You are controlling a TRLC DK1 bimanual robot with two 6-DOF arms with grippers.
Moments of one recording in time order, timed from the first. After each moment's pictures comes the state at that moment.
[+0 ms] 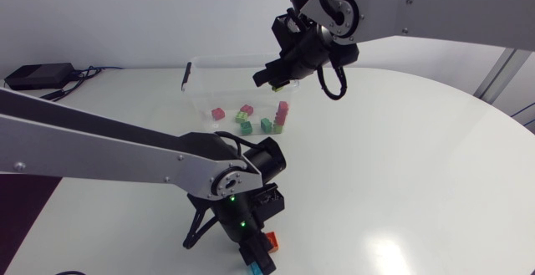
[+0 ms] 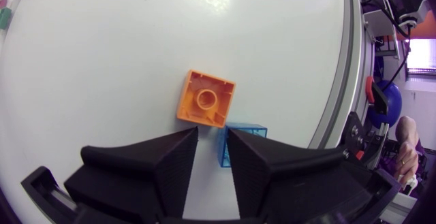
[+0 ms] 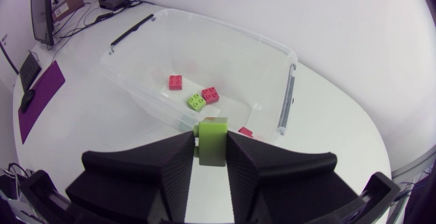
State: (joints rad) left arm -0.86 1.89 1.05 -0.66 0.27 0.15; right arm 0.53 1.91 1.65 -0.53 0.01 -0.05
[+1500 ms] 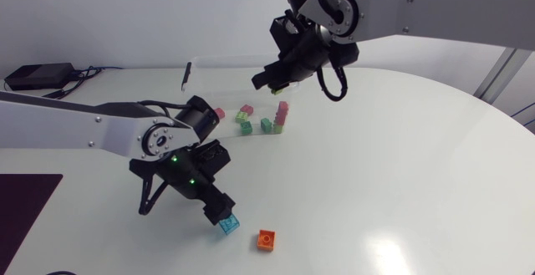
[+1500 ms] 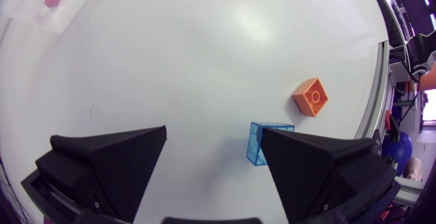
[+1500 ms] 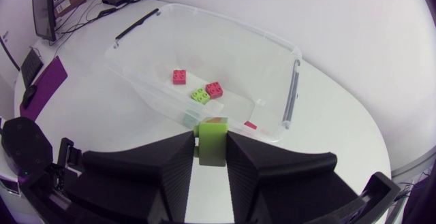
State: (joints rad) left arm -0.54 1.72 0.95 -0.61 0.18 0.23; right arm 0.55 1.91 1.65 -0.56 0.01 -0.05
